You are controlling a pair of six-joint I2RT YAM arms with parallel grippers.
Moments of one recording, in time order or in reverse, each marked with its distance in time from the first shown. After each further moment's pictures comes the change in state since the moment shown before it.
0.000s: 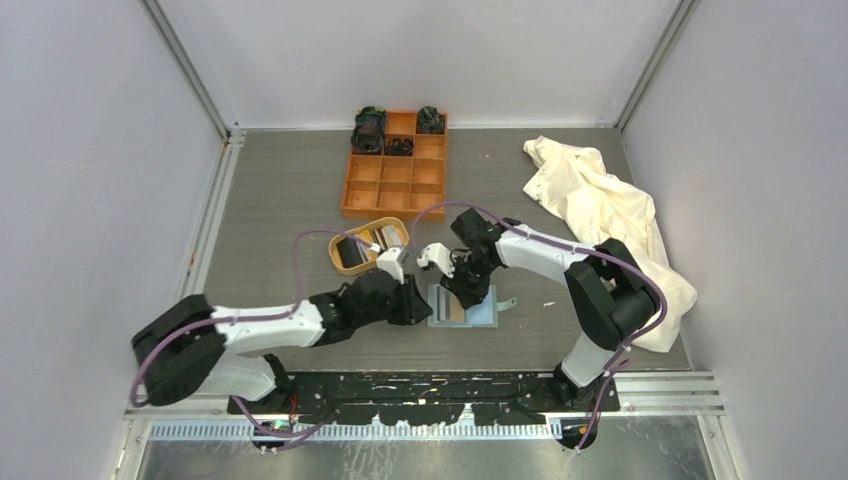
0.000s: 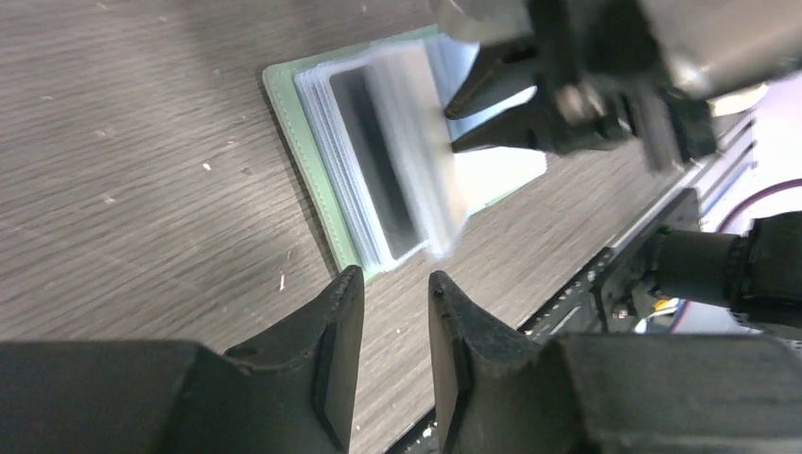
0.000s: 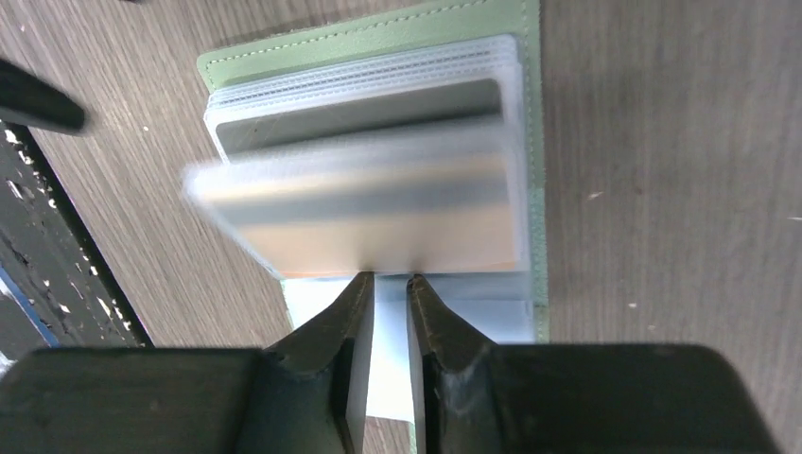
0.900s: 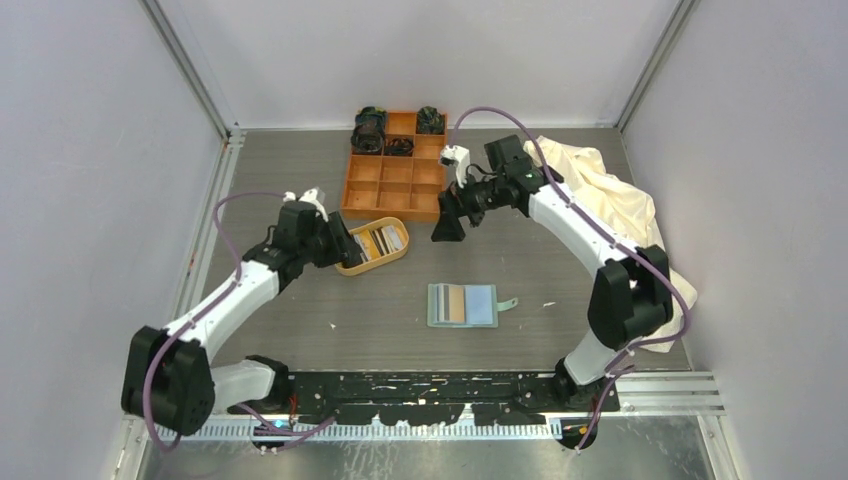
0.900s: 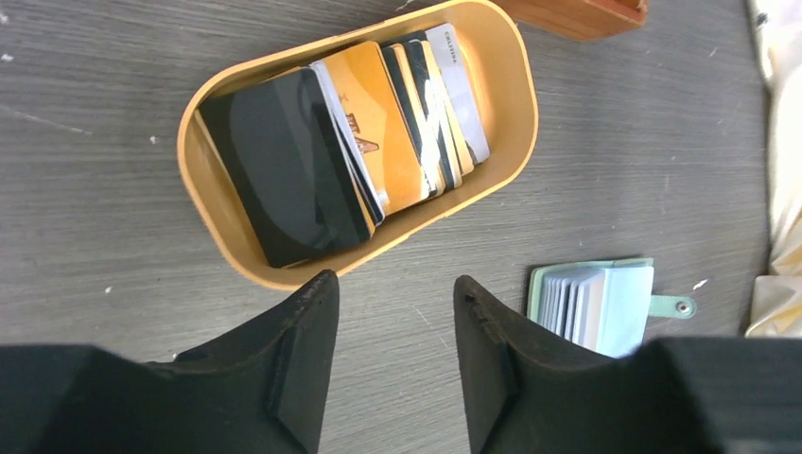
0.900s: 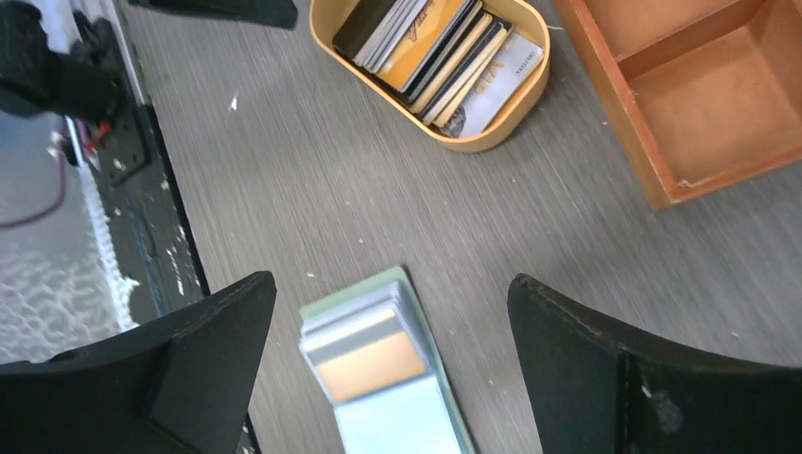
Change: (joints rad) left arm 0.675 -0.261 0.135 -0.468 0.160 0.238; right arm -0.212 -0.061 0.372 0.065 -0.354 0.359
